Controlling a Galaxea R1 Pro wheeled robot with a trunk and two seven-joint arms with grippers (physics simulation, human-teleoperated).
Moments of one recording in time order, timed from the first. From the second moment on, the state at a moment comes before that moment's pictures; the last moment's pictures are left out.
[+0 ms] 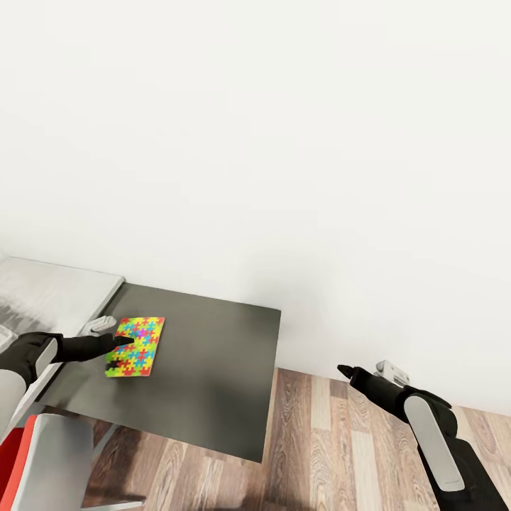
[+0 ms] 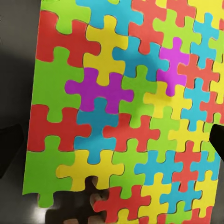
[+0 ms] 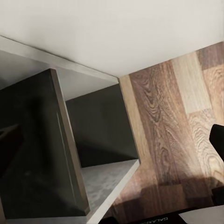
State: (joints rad) left arm -1.02 0.45 0.22 -0.27 -0.06 0.59 -0.72; right arm -0.30 -0.10 -0.11 -1.47 -0.80 0.79 -0.29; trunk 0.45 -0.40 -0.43
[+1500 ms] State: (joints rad) left arm -1.03 0.44 0.23 -0.35 -0.06 0.59 -0.72; right arm -0.30 -0.10 -0.11 -1.47 -0.80 0.79 -0.29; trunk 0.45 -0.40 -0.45
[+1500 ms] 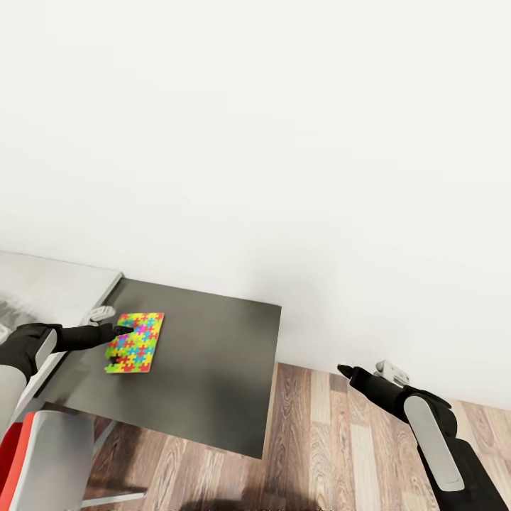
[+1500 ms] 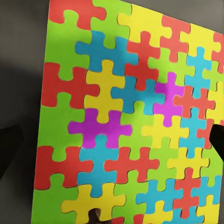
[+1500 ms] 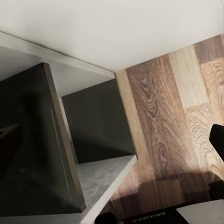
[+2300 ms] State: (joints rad) left arm -1.03 0.44 0.23 -0.35 -0.06 0.59 -0.72; right arm -0.30 -0.10 -0.11 -1.46 -0.80 0.79 -0.29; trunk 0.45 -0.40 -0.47
